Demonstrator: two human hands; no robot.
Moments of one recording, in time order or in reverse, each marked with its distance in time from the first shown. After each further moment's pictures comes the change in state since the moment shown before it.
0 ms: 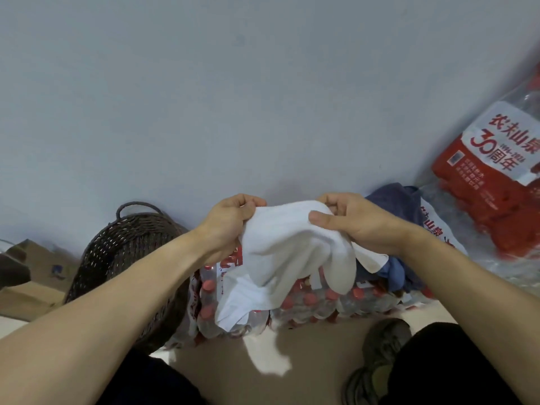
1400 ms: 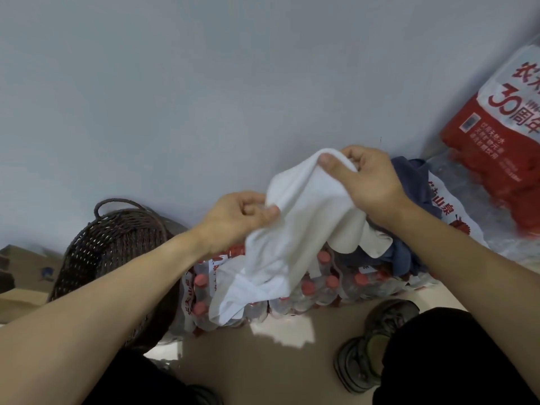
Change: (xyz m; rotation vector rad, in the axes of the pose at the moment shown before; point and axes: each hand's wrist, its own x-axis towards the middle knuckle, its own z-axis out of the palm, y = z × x) left_hand 0.034 -0.027 0.014 0.369 -0.202 0.135; right_hand 0.027 0.018 -0.027 -0.127 0.683 -0.184
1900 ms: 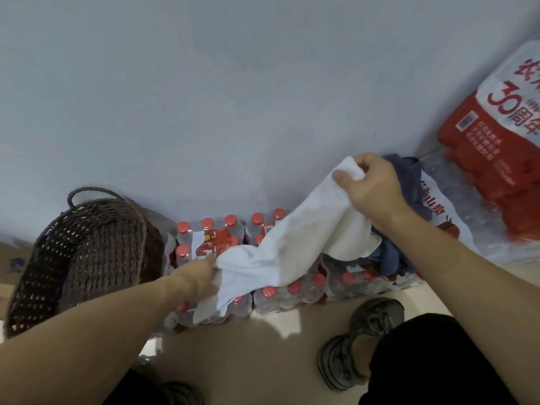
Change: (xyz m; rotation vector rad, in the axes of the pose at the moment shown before) left_hand -0.004 -0.140 0.000 1.127 -0.249 -0.513; right_hand 0.015 0.047 -0.018 -0.260 0.127 0.110
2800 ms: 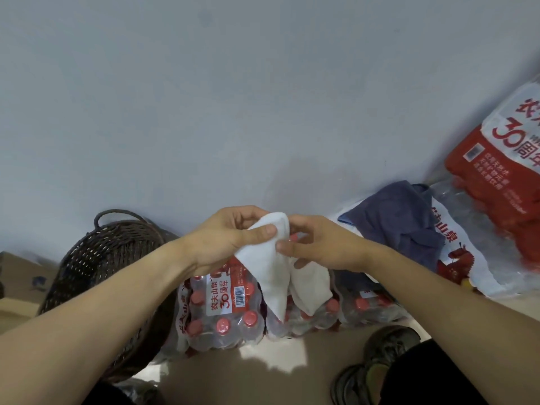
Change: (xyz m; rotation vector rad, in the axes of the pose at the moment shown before) left_hand -0.079 0.039 -0.128 -1.392 0.004 0.550; right_hand -0.037 -0.034 0.052 0.158 -0.902 -0.081
